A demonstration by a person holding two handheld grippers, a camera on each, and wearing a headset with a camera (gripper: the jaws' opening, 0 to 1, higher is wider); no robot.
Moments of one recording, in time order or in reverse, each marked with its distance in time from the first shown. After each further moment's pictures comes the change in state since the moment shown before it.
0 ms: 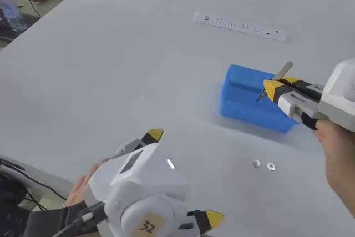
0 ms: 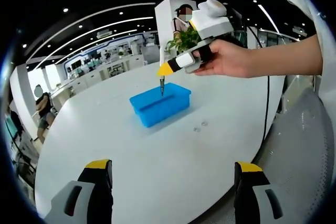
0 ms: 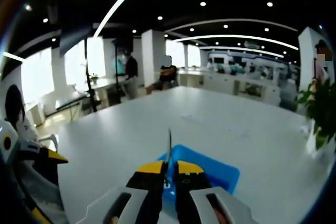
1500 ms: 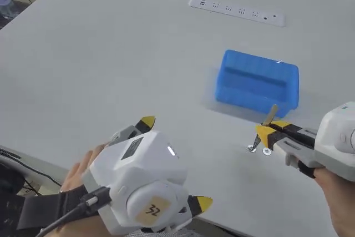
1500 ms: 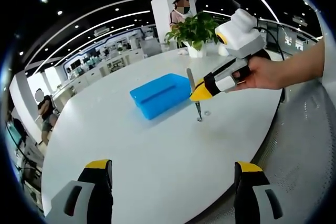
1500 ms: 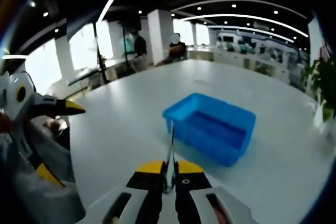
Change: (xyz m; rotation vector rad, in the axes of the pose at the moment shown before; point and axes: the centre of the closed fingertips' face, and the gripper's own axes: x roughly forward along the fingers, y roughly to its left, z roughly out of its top) left arm 0.004 0.003 -0.013 0.048 0.073 0.026; right arm -0.030 0.035 -0.097 0.021 0.188 0.086
